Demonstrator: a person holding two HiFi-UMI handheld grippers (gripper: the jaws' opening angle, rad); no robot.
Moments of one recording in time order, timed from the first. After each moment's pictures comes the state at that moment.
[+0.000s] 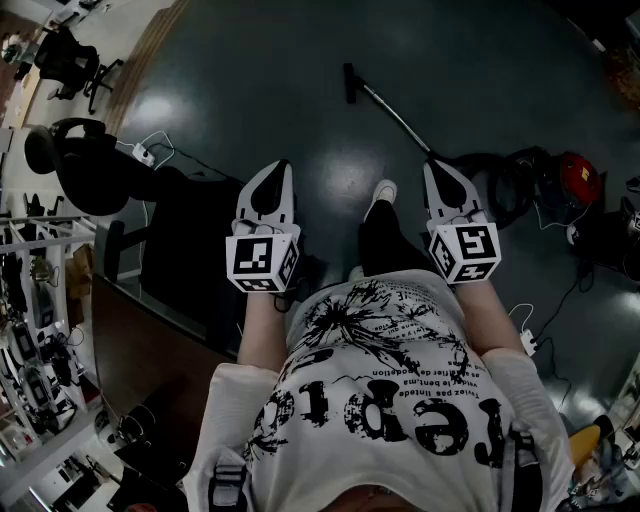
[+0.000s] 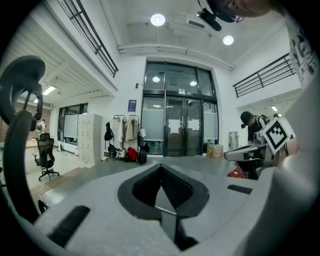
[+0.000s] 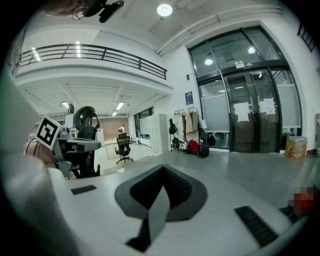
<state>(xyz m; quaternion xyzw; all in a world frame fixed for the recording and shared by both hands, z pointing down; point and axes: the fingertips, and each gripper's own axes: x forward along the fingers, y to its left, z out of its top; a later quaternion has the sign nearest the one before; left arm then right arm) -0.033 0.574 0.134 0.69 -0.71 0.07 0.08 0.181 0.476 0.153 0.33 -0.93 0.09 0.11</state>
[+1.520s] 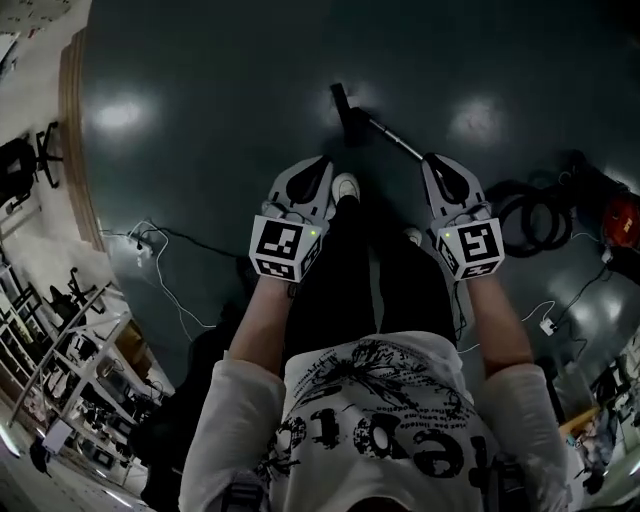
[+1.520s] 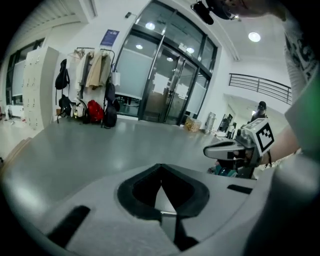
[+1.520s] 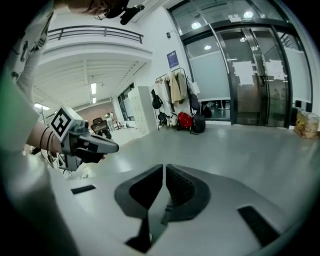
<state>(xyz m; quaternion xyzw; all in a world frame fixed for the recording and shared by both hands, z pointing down) -0.211 -0.113 0.476 0.80 -0.52 0.16 0.28 -0.060 -0.147 0.471 0.33 -0.90 0.18 0.22</state>
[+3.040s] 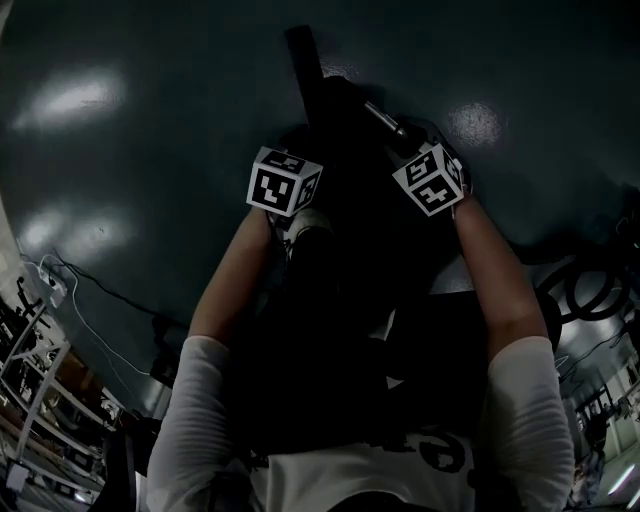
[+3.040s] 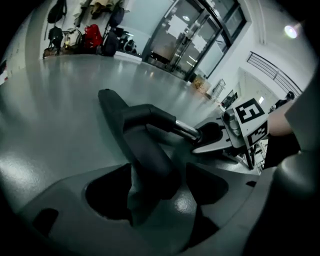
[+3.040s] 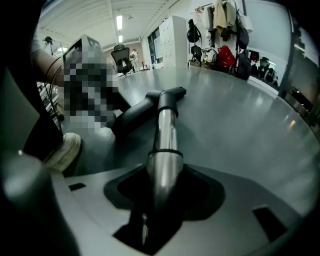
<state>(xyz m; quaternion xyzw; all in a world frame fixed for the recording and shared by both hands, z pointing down) -0.159 -0.083 1.154 0.74 -0.42 0.28 0.45 -0.054 -0.124 1.166 0.12 -0.86 0.12 0.49</state>
